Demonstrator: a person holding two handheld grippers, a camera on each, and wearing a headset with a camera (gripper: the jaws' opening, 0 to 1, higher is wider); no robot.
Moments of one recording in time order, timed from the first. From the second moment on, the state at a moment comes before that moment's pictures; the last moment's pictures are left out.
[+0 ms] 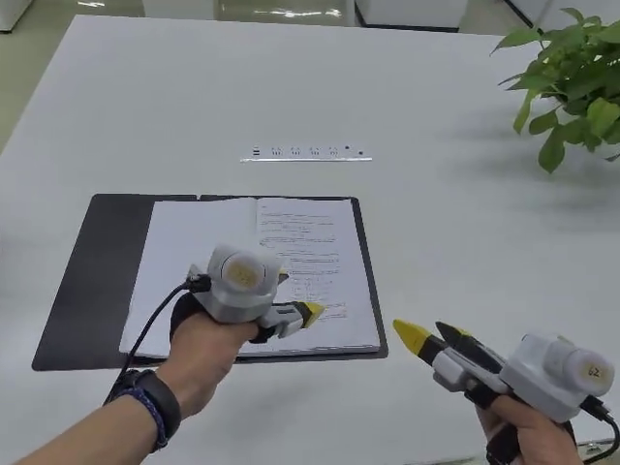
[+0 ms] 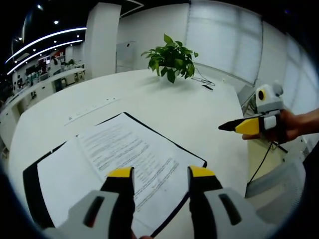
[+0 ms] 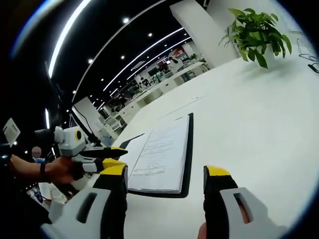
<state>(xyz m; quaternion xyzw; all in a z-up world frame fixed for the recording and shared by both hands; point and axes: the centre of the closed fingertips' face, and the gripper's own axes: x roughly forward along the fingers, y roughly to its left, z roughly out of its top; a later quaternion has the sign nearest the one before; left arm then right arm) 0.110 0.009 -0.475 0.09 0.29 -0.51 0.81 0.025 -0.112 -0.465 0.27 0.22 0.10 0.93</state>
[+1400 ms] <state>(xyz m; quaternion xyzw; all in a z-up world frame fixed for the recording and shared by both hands) 0.090 -0.055 -0.549 0.19 0.26 -0.52 0.79 0.028 -0.114 -0.485 0.29 0.24 0.09 0.92</state>
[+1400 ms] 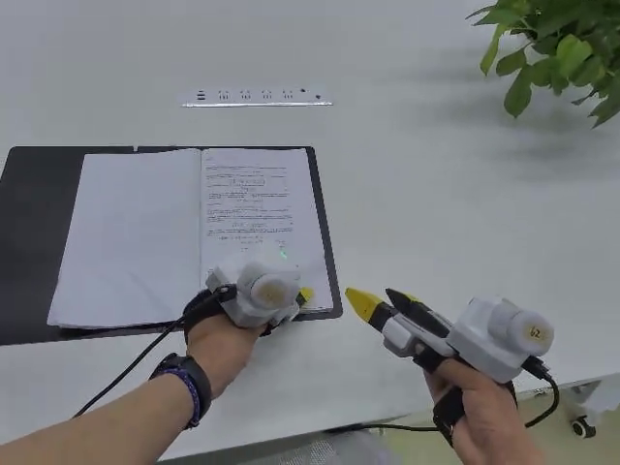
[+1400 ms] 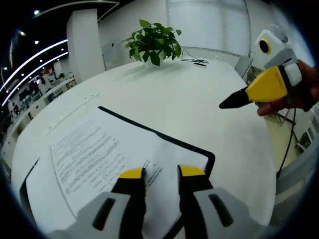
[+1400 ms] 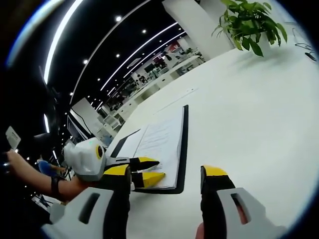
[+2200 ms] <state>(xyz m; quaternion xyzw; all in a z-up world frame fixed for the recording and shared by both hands) 0.104 -0.049 -0.544 0.18 0.27 -0.51 0.80 0.067 -0.107 -0.486 0.28 0.24 0.13 0.92</state>
